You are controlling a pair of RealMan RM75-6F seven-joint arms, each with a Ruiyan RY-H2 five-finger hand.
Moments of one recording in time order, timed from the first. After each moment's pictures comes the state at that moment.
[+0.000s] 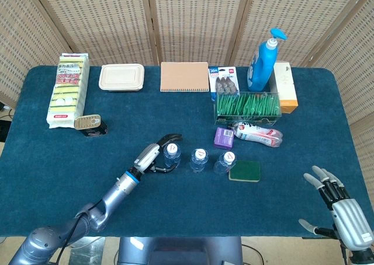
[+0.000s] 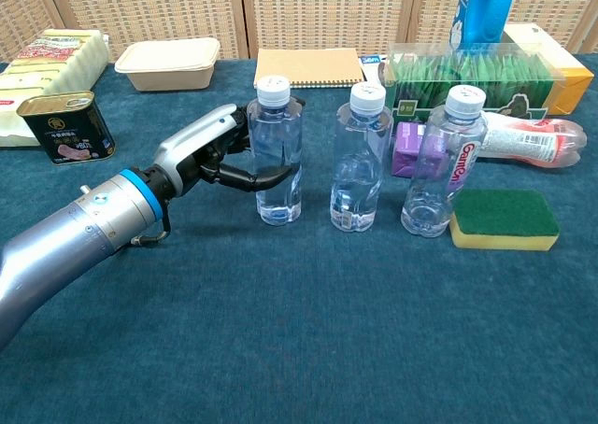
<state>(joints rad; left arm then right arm) -0.79 -2.07 -0.04 -0.63 1.60 1.19 -1.02 0.01 -0.98 -0.09 -1.74 -1.82 1.64 0.27</state>
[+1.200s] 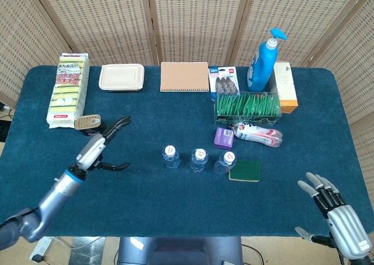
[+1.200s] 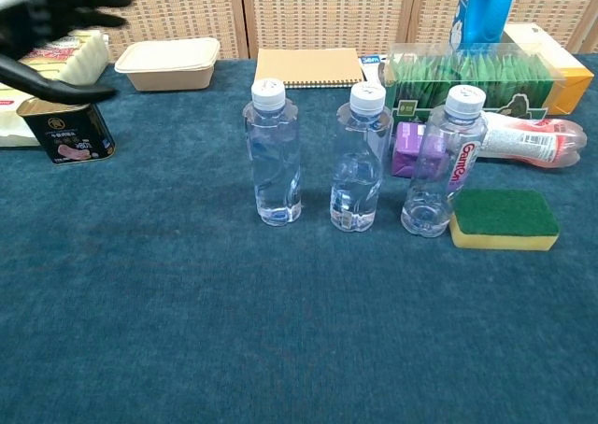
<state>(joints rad) -0.63 -1.40 0.03 -1.29 1.64 1.40 -0.82 -0.01 -0.97 -0.12 -1.75 -1.90 1.68 0.23</state>
